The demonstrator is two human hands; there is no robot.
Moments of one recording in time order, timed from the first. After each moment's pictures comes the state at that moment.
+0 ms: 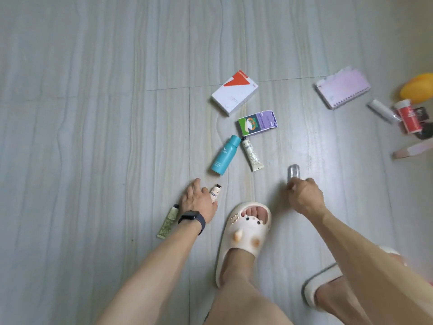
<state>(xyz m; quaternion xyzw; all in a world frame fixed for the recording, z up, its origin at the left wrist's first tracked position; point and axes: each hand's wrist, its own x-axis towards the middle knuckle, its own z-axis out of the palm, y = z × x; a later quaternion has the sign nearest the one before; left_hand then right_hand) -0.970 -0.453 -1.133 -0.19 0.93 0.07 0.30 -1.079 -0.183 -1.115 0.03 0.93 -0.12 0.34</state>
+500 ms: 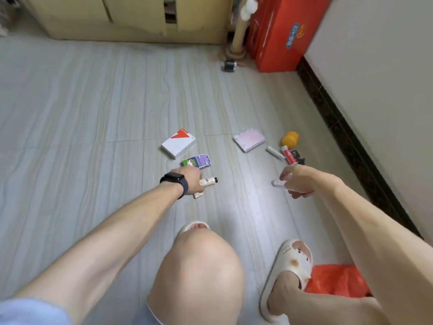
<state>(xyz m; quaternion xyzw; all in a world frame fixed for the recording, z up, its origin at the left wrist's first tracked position) -1.072 -0.368 -0.934 0.02 0.96 0.09 0.27 -1.112 -0.062 -0.873 0.04 0.93 -0.08 0.36</state>
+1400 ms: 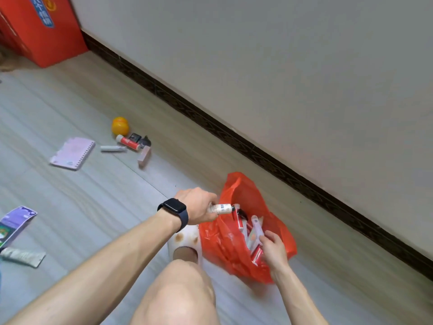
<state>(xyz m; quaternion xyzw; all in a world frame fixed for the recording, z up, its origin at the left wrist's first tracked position) -0.987 0.032 -0.917 0.51 0.82 0.06 0.25 -0.761 0.154 -0.978 0.65 0.54 -0.53 -0.07</state>
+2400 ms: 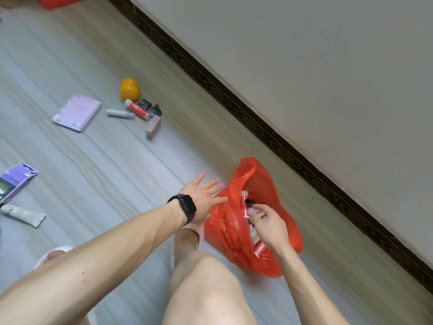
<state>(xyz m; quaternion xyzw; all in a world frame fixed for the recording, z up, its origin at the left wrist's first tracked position) -0.982 0.029 -0.999 0.63 0.74 -0.14 0.17 -0.807 0.176 -0.977 0.49 0.79 -0.35 0.11</state>
